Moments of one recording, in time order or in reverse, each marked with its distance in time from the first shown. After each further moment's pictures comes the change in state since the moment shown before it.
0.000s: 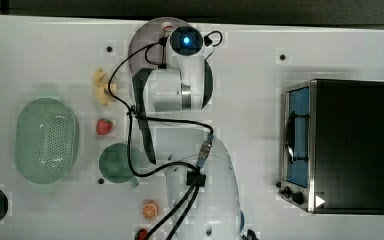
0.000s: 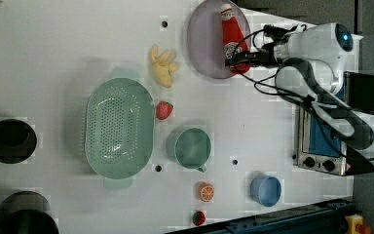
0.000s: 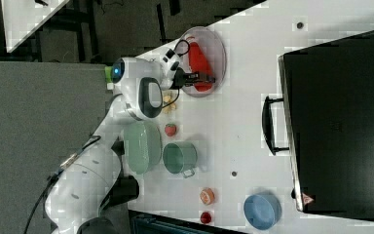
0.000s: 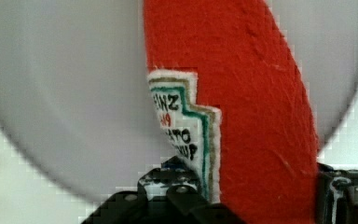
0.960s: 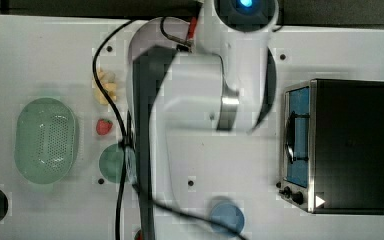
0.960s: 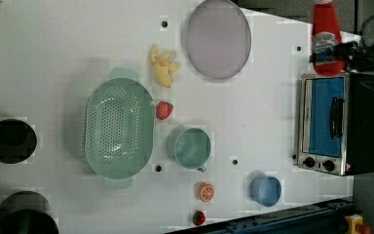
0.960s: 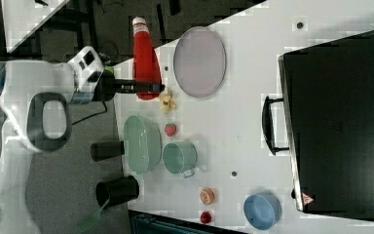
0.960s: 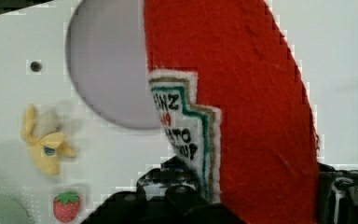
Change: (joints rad) arm -0.102 -0.530 -0.008 -0.045 0.099 -0.425 0.089
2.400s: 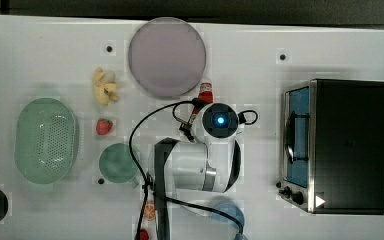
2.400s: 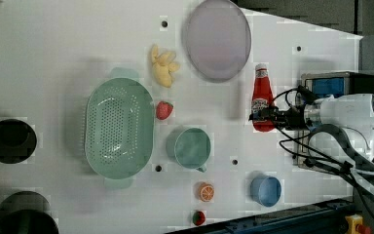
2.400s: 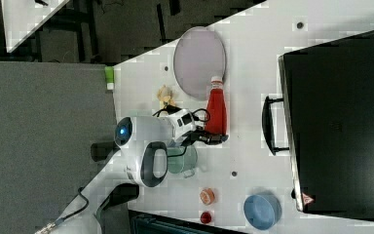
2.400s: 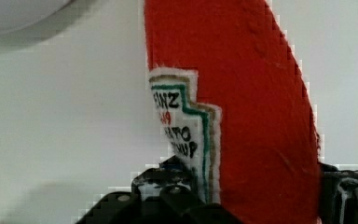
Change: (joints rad) arm -0.002 0.036 -0.020 -0.668 -0.001 0.590 0.100
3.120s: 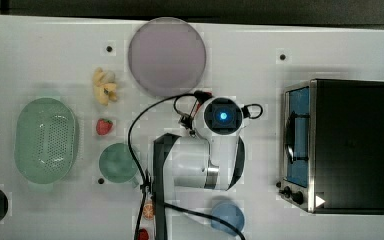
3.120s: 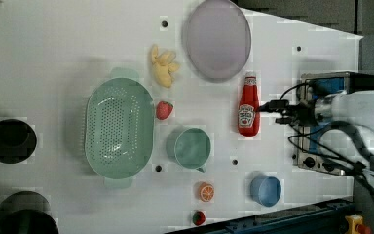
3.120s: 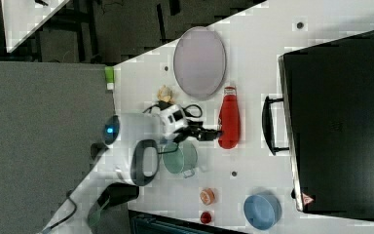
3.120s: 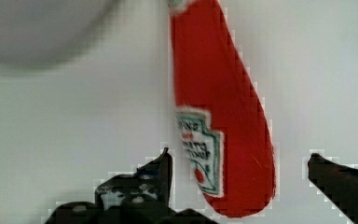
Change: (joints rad) arm 0.003 -0.061 -0.004 0.047 -0.003 -0.066 0.018
